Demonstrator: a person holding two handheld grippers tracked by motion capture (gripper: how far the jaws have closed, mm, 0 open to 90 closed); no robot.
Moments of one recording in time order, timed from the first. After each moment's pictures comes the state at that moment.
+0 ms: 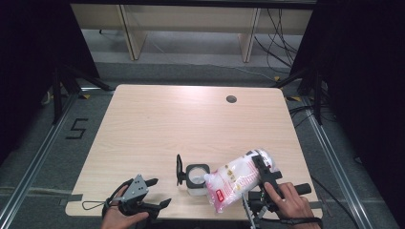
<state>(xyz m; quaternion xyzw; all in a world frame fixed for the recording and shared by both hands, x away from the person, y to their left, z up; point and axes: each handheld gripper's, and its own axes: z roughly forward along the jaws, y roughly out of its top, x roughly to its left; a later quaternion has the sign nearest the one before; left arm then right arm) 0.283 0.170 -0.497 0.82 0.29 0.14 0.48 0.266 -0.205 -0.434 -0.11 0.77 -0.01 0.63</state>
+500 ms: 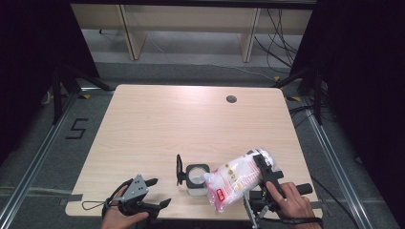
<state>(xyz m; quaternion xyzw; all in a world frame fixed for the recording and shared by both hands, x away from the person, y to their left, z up) 0.282 0.170 -0.498 0.82 0.30 0.13 0.48 0.267 -0.206 -0.429 -0.12 0.77 0.01 0.63</state>
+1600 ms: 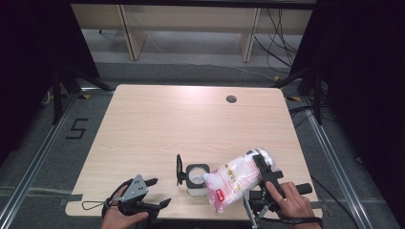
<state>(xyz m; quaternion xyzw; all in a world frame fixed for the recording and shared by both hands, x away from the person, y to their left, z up) 0.281 0.170 -0.498 0.81 0.30 0.13 0.48 0.266 -0.206 -0.430 -0.10 0.77 0.01 0.63</state>
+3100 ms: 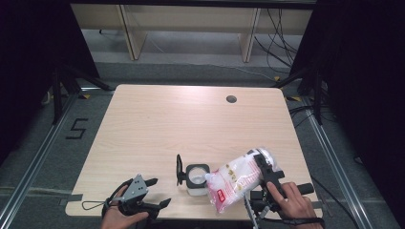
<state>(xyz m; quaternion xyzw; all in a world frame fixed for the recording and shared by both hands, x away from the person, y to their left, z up) 0.281 0.170 -0.498 0.81 0.30 0.13 0.48 0.265 -0.206 -0.424 -0.13 0.76 -0.01 0.63</state>
